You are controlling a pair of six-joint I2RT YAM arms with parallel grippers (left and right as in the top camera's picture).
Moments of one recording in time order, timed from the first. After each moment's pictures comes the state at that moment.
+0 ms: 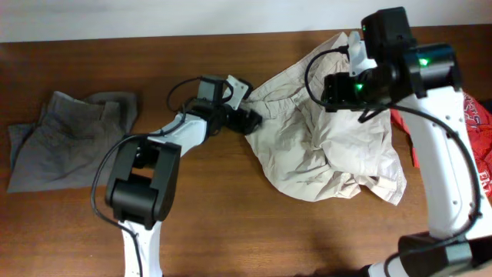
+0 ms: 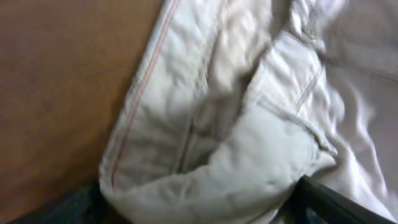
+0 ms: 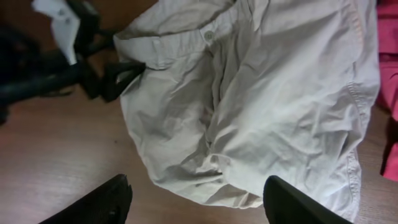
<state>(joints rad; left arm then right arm) -0.34 2.20 1.39 -0.04 0.43 0.09 0.14 1.69 1.96 -1.43 -0.13 0.13</state>
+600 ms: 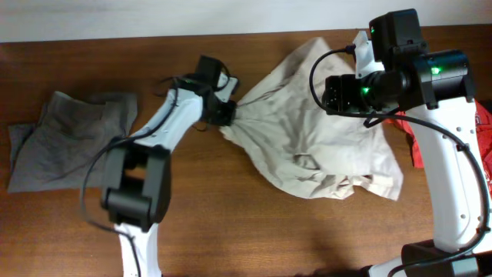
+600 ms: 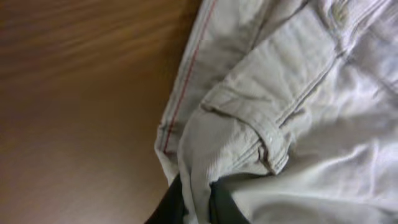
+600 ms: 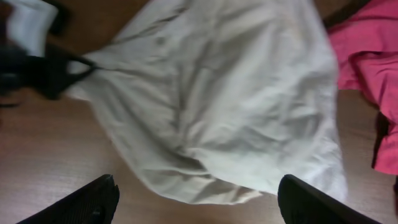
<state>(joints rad) -0.31 2.13 1.69 -0.83 0.15 -0.02 0.14 1.65 1.96 -1.44 -0.11 0.14</state>
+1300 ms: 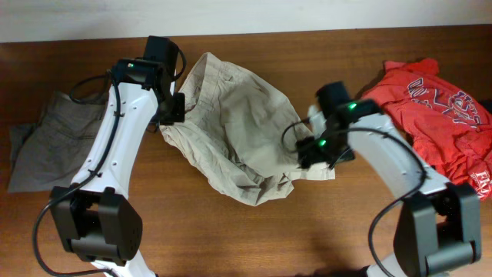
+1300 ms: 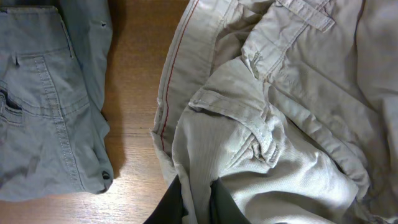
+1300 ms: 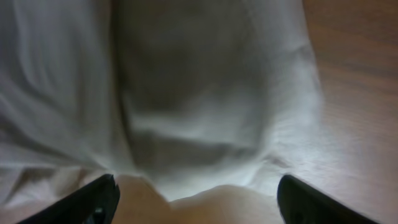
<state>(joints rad) -0.19 1.88 1.76 -1.25 -0.17 -0.16 0.24 1.72 1.21 -0.98 -0.15 0.05</state>
